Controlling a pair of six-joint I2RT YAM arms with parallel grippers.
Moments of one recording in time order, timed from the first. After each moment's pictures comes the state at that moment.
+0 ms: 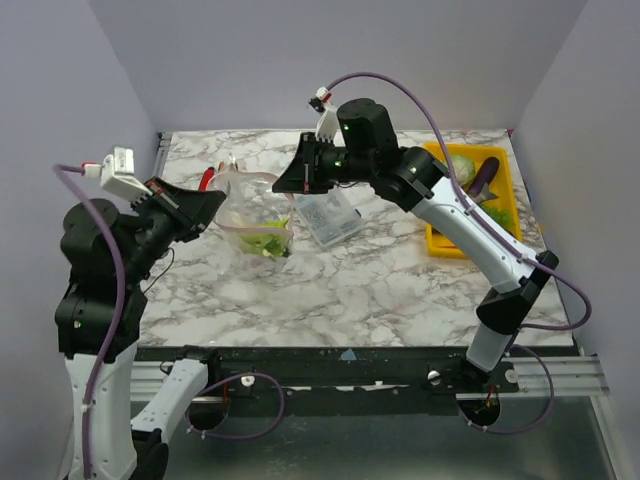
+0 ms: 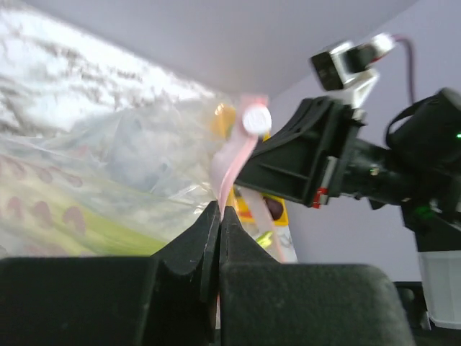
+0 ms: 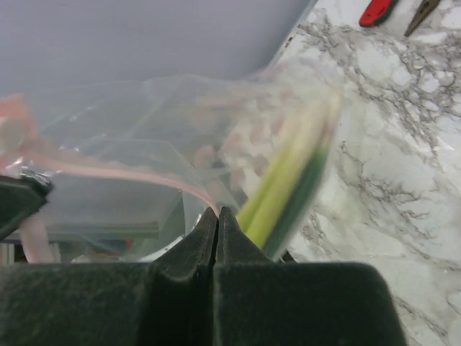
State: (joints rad) left arm -0.11 0.81 1.43 -0.79 0.32 -0.79; right arm 0.85 1.79 2.11 -0.70 -0.33 0.66
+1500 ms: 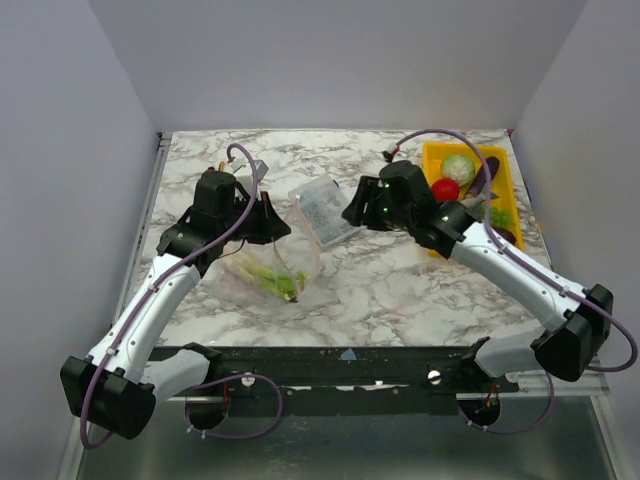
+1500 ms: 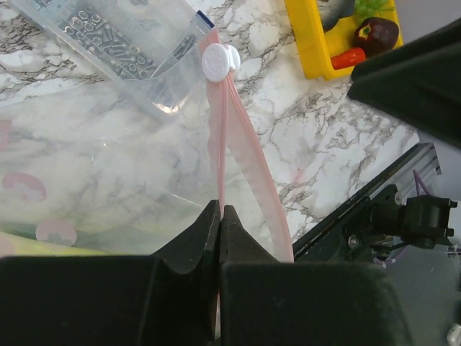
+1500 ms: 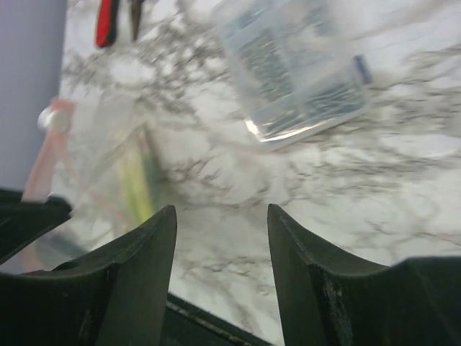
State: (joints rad) left arm -0.35 1.08 1.05 -0.53 0.43 -0.41; right arm 0.79 1.40 1.32 -0.51 0.13 0.69
